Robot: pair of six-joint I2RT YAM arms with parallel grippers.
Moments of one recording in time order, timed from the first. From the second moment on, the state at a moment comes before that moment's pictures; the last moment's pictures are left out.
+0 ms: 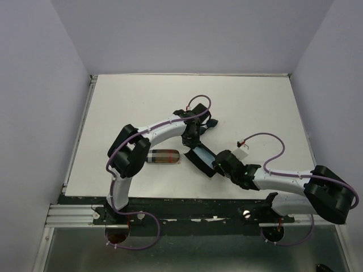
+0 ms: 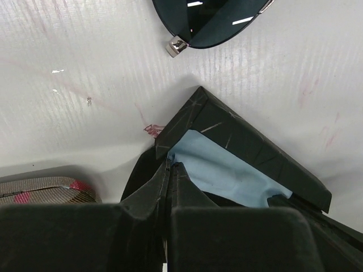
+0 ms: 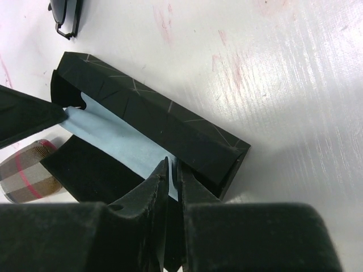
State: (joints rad) left arm -0.78 1.99 1.54 -0.76 -0.05 -0.70; right arm 0.92 1.25 0.40 0.02 0.51 1.31
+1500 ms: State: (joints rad) left arm -0.78 1.79 1.25 -0.68 -0.07 -0.76; right arm 0.94 1.52 0.67 -0.13 0.59 1.04
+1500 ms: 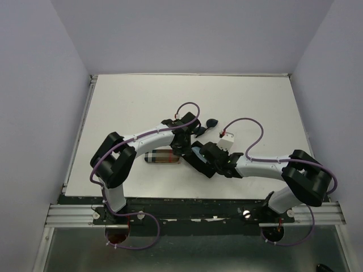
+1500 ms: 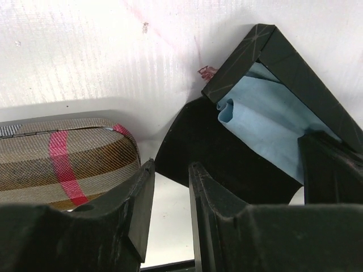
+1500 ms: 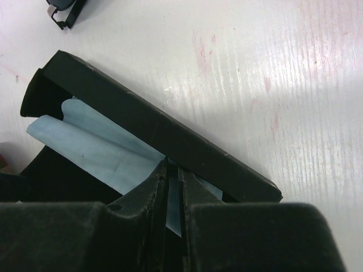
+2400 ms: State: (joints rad) left arm -0.78 1.56 1.13 -0.65 -0.07 -0.78; right arm 0.96 1.59 0.77 0.01 0.40 0.84
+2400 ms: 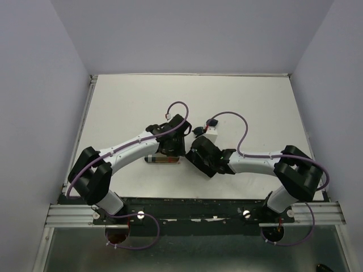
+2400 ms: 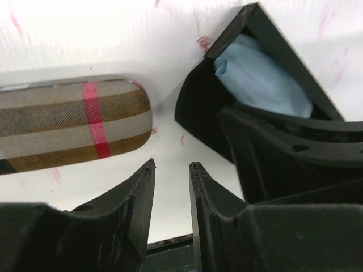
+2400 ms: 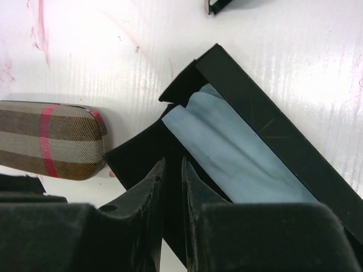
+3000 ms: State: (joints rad) left arm -0.80 1.48 0.87 -0.49 -0.03 -0.81; right arm 0.96 1.54 0.78 -0.06 0.47 0.83
